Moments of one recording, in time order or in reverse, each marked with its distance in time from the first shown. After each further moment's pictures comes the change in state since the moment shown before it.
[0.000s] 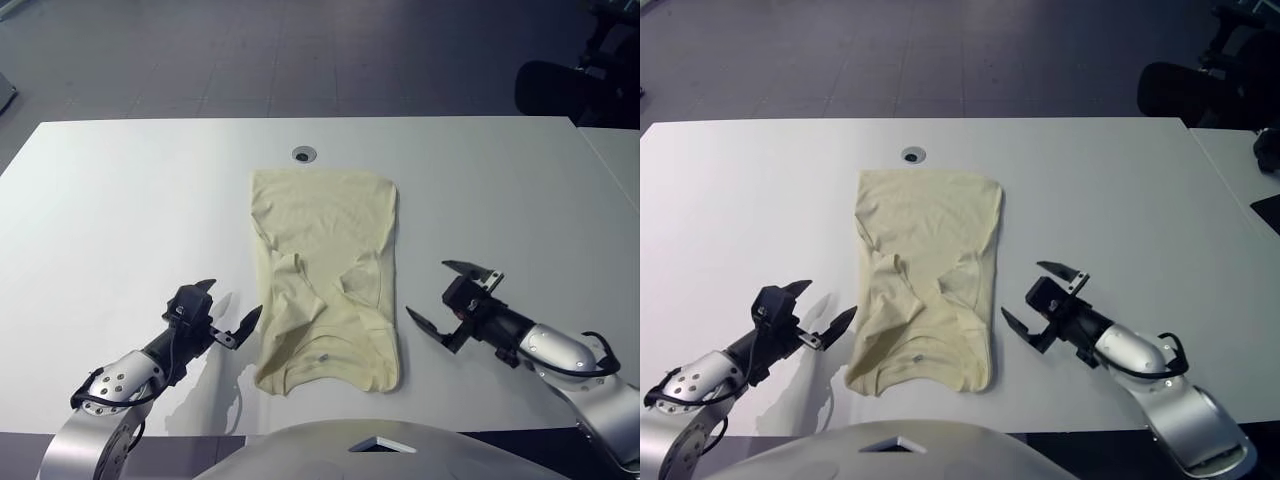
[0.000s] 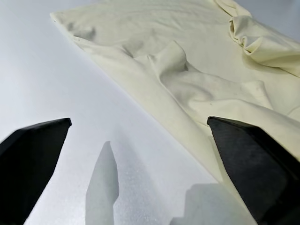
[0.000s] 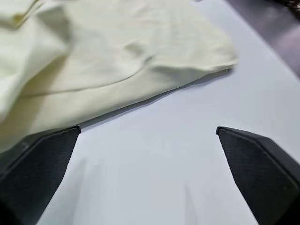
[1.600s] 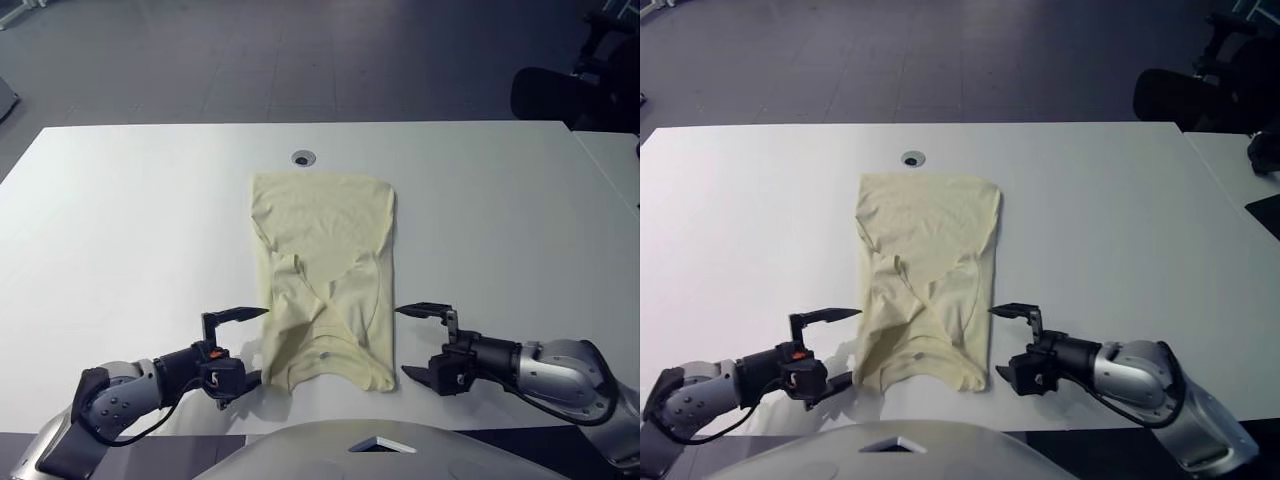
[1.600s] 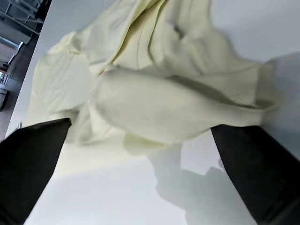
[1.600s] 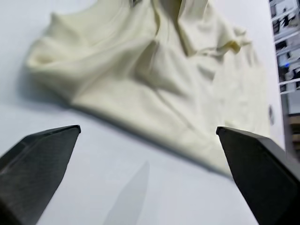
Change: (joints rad) left arm -0.010 0.252 -0.163 0.271 0.606 -0.949 -0.312; right arm -0.002 -0.057 0.036 0.217 -0.448 -0.786 0.380
